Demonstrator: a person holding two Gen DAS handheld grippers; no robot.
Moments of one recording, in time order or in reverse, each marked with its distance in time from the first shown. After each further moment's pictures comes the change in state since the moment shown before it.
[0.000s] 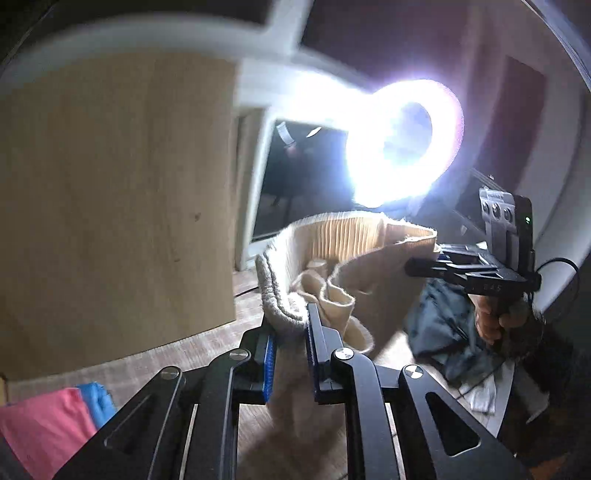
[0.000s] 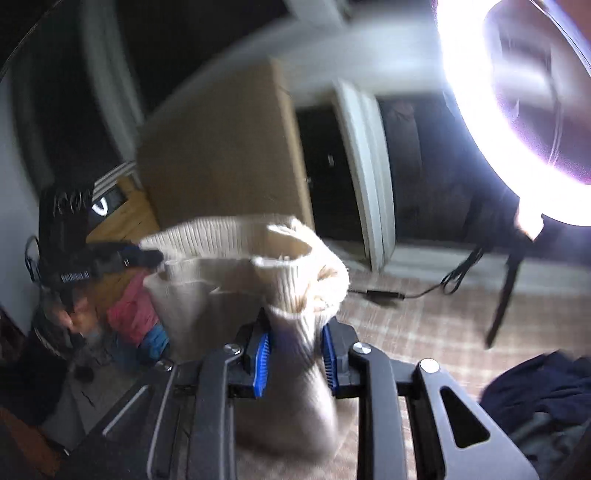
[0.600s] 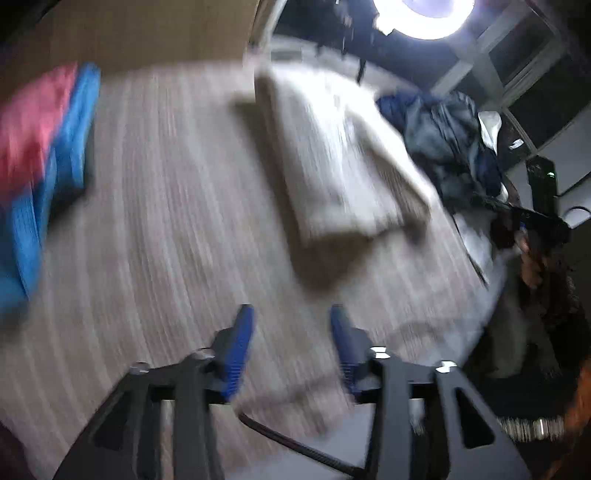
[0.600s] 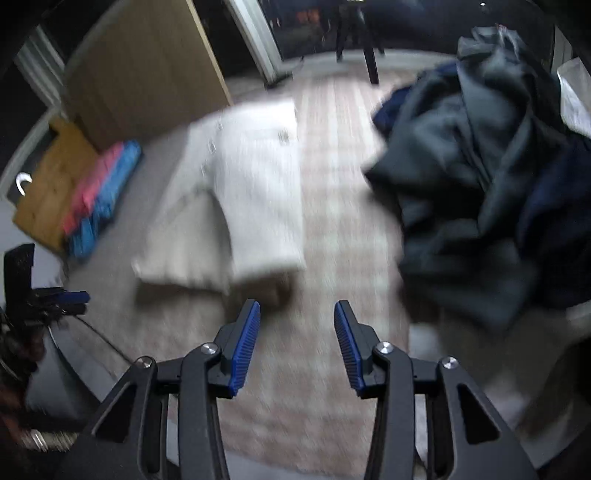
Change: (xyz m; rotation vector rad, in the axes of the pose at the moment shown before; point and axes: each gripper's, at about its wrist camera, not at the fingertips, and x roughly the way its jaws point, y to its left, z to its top) left arm -0.006 -0.038 -0.233 -0.232 0.387 0.022; right arm -0.069 0.002 -0.217 0.364 0.348 -0.179
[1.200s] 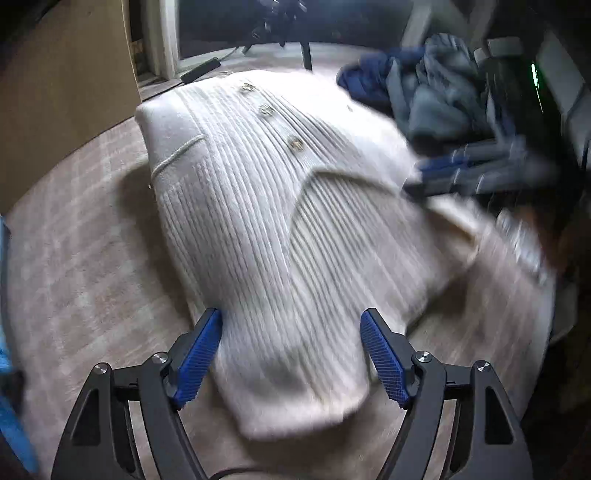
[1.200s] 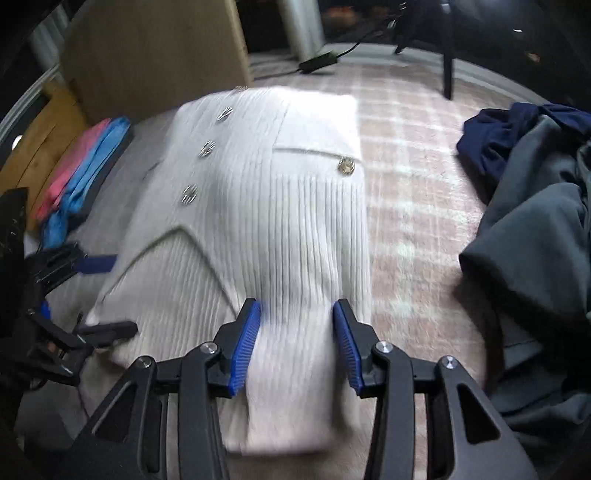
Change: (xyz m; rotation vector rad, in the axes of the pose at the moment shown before) left arm 0.104 -0.064 0.056 0.274 0.044 0.118; right arm 0.098 0.019 0.050 -0.138 0.110 -0.018
